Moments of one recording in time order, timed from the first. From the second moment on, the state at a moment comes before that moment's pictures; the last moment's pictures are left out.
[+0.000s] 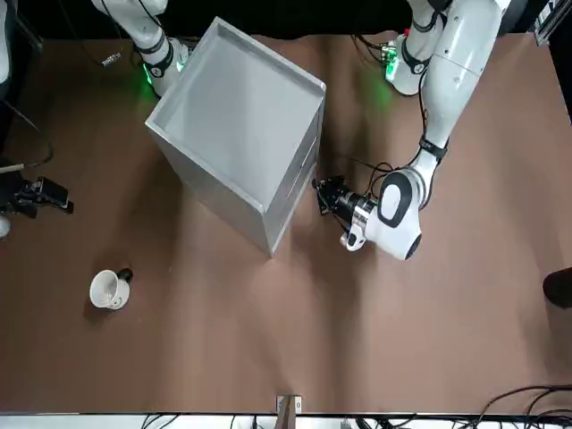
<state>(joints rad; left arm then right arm) -0.22 0.69 -0.20 -1.67 -0.98 1.73 -0.71 -0.05 0.22 -0.01 -1.38 0.07 1.60 -0.11</state>
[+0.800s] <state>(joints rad) -0.24 0.77 -0.22 -1.59 -1.03 1.62 -0.76 -0.05 0.22 -0.01 -1.38 0.07 1.59 -0.11</state>
